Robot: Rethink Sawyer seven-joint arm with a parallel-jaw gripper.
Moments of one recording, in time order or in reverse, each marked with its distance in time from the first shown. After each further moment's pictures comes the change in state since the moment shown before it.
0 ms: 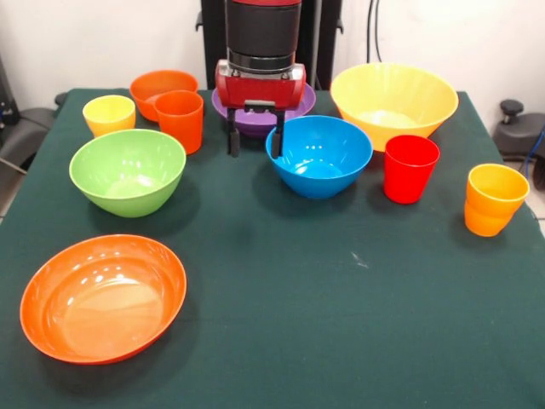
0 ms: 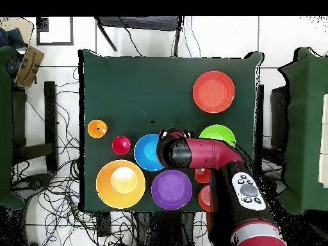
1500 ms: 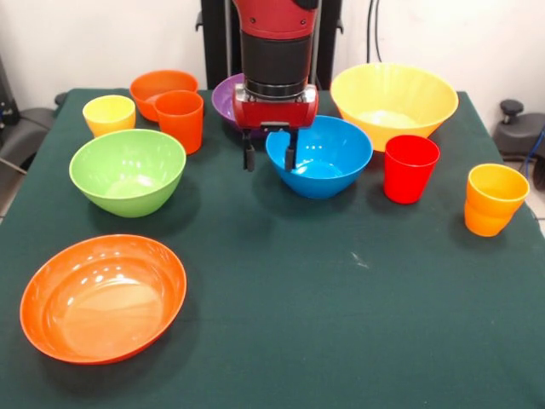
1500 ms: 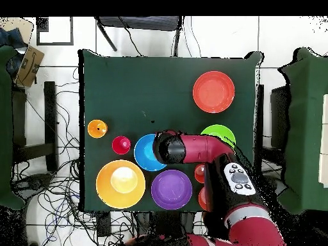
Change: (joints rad) arm 0.017 0.074 0.011 -0.044 -0.022 0.056 0.000
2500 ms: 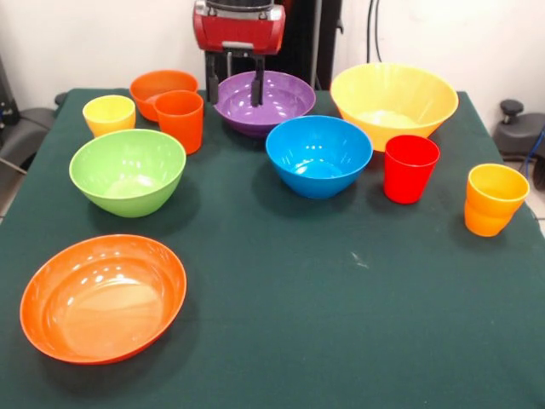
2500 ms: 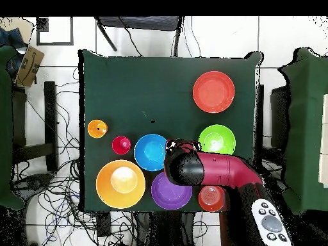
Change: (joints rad) arm -0.124 -0.263 0.046 0.198 0.000 0.000 0.000
